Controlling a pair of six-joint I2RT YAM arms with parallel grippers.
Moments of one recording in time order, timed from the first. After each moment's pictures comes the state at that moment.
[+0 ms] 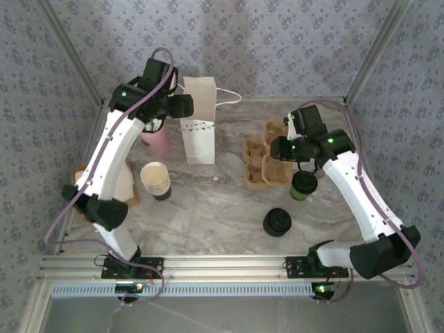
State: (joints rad) left arm -0.46 1.77 2.20 -1.28 -0.15 -0.40; right arm 0.36 1.29 1.42 -1.06 -0.11 0.37
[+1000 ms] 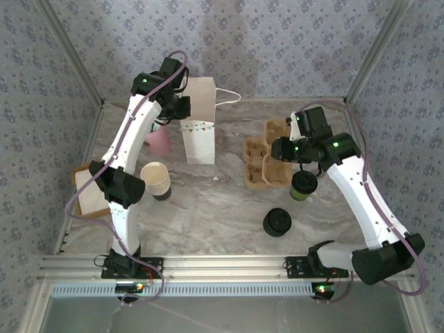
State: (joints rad) left arm -0.42 2.03 2.39 -1.42 -0.09 -0.39; right arm 0.35 1.25 1.40 -1.05 -0.15 0.37
